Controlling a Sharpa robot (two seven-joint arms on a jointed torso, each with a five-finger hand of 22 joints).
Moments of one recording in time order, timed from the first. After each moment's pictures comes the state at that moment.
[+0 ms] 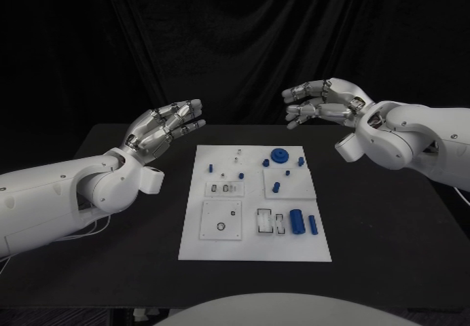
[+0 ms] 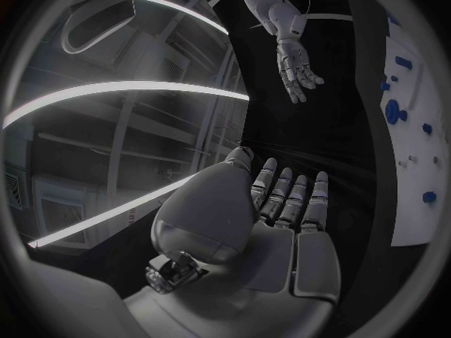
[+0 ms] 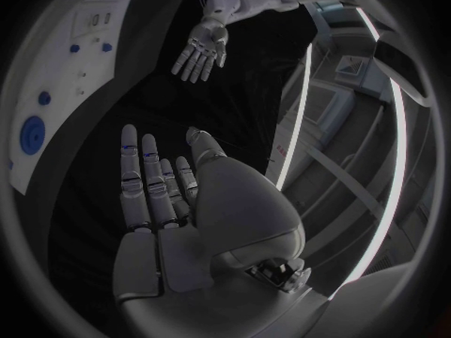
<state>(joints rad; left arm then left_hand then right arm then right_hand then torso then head) 1.27 -0.96 -0.21 1.55 -0.03 -0.01 0.68 1.49 0.22 -0.10 0.25 0.58 0.50 0.15 0.17 0.06 0.26 0.21 0.32 0.05 0.19 0.21 0.17 0.04 0.17 0.21 0.29 0.13 0.06 1.47 -0.91 -0.25 1.51 -0.40 -0.17 0.30 1.56 0.13 -0.11 0.06 0.41 0.49 0.16 0.32 0.06 0.30 0.19 0.70 0.06 0.81 0.15 0.48 0.13 0.17 0.89 0.25 0.39 0.15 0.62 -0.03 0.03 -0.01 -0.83</state>
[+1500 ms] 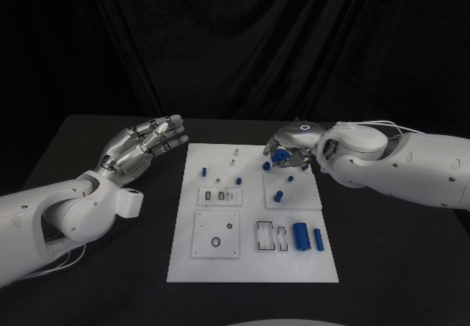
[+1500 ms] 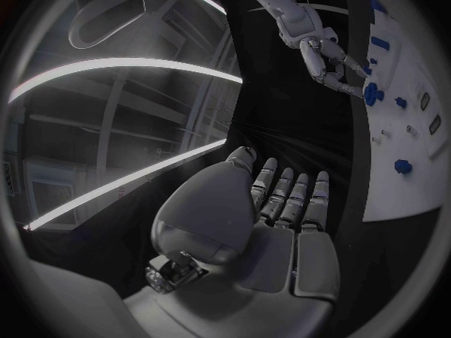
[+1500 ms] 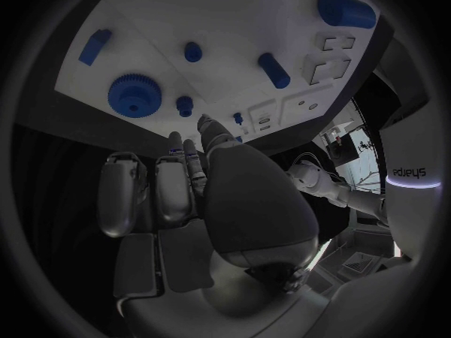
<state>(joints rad) 1.31 -1.00 -0.21 1.62 -0.01 -0.01 0.68 1.49 0.21 -0.05 0.22 0.60 0.50 0.15 0.18 0.06 0.25 0.23 0.33 0.05 0.21 0.23 0.20 0.04 0.14 0.23 0.29 0.13 0.06 1.45 -0.83 -0.25 1.51 -1.65 -0.22 -0.05 1.52 -0.06 0.09 0.18 0.25 0.80 0.12 0.17 0.09 0.88 0.09 0.32 0.06 1.46 -0.01 1.36 1.08 0.08 1.43 0.09 1.40 1.24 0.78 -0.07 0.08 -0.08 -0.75</state>
